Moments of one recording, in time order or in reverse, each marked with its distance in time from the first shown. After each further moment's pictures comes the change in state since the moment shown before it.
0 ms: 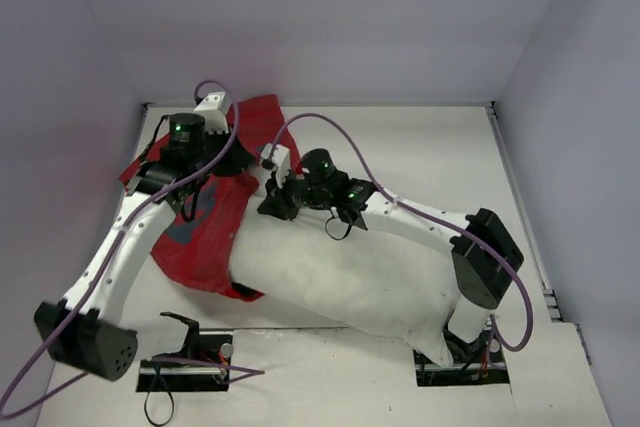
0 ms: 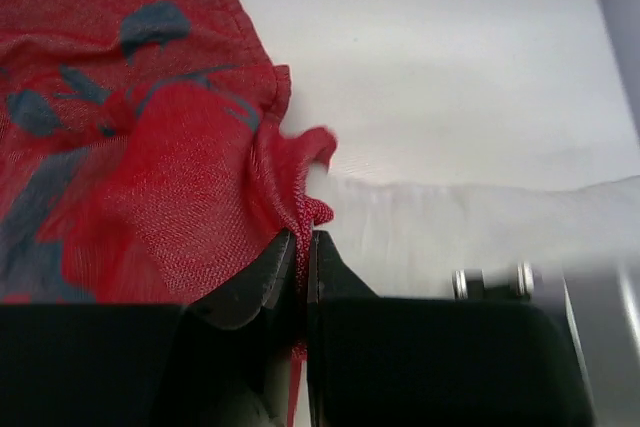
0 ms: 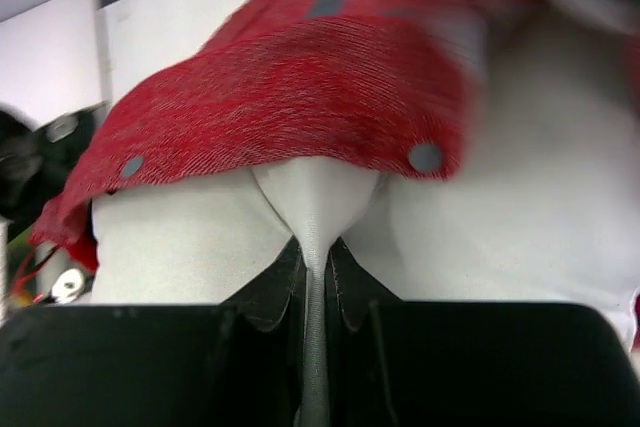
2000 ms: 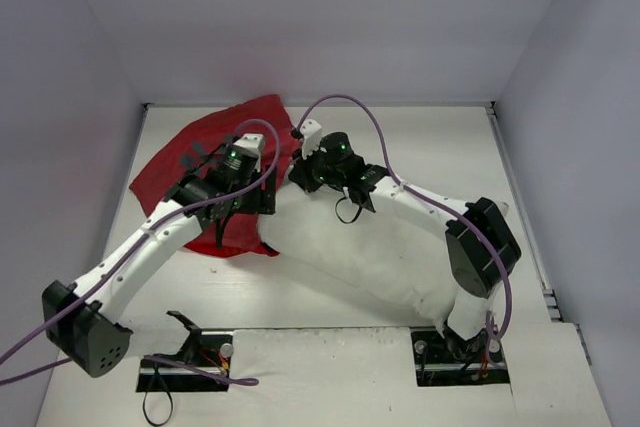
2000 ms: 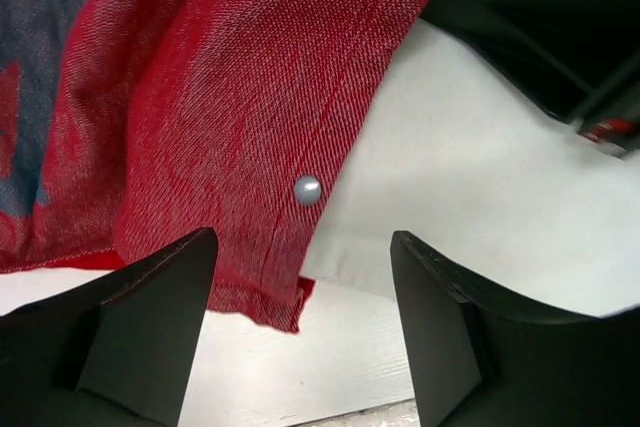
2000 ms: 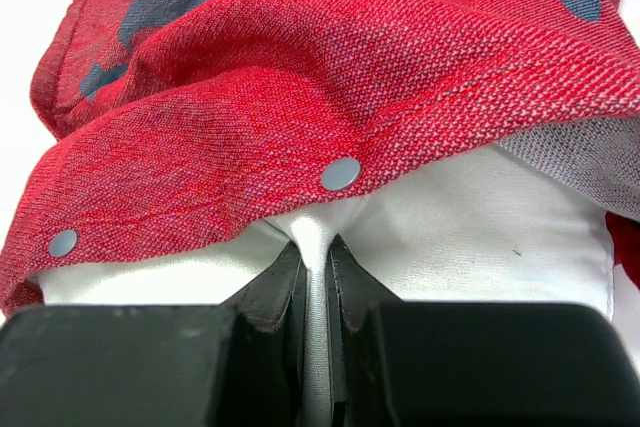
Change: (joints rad) left arm -0.284 -0.068 -0.078 -0.272 -0.376 -0.104; right arm -0.179 0.047 0.013 -0.006 0.275 0.059
